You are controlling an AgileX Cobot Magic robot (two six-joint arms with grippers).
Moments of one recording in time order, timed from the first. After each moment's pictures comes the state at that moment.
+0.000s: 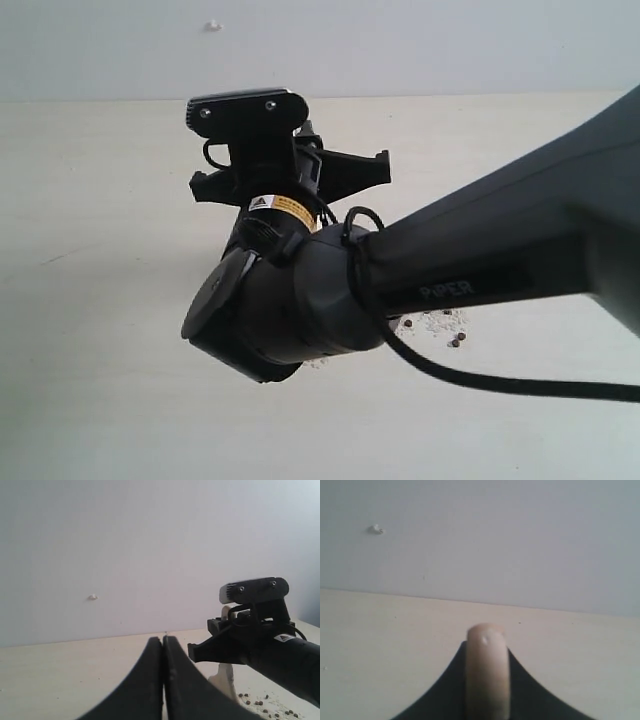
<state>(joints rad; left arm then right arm) 0.00 0.01 -0.01 1.49 -0.45 -1.68 1.11 2.12 -1.20 1.40 -1.22 -0.90</state>
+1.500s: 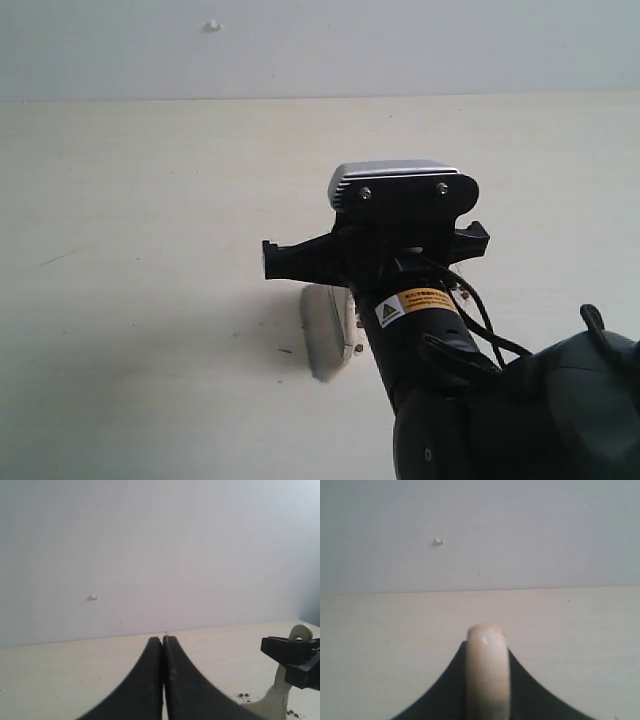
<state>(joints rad) 0.00 0.01 -0.01 1.49 -0.45 -1.68 1.17 1.84 -0.59 1.06 -1.23 -0.26</state>
